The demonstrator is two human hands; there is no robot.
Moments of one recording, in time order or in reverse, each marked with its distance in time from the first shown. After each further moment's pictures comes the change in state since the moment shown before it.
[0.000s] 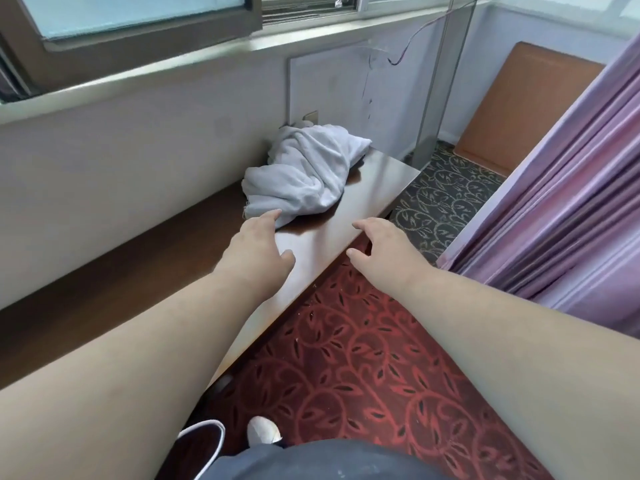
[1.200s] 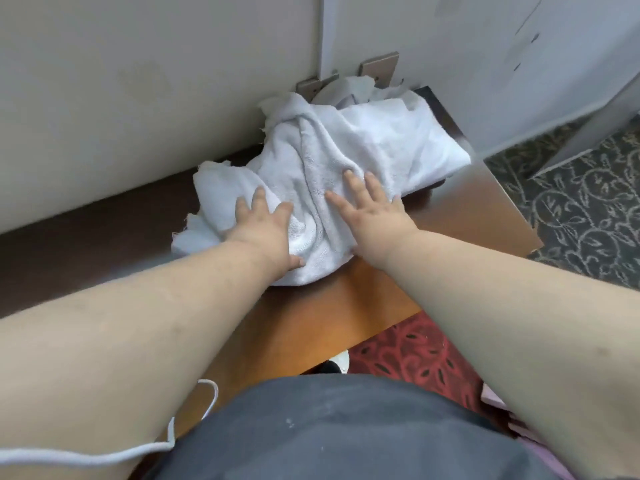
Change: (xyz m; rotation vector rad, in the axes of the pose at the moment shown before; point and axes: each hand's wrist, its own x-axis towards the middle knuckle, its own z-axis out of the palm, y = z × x) left_hand 0.404 0.020 0.182 0.438 -0.378 -0.519; right_hand 0.484 0.180 0.105 -0.599 -0.503 -0.553
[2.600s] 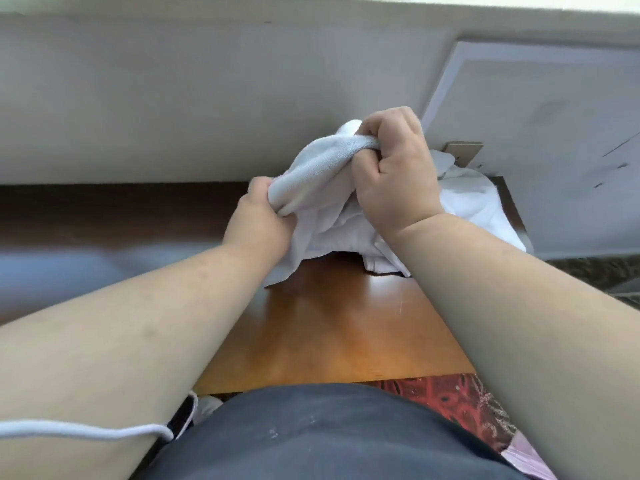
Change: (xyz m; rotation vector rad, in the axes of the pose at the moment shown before) left_hand -0.075 -0.064 -0.046 -1.067 0.570 -0.327; right_hand -0.004 -0.079 -0.165 0.947 0.819 -0.367
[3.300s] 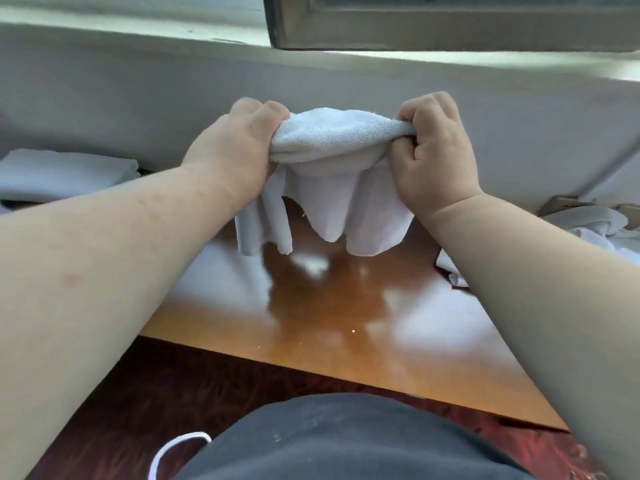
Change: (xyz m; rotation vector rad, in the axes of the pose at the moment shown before) left_hand -0.017 -0.100 -0.354 0.655 0.298 0.390; right_hand -0.006 -0.206 0.174 -0.019 -0.059 -0.323
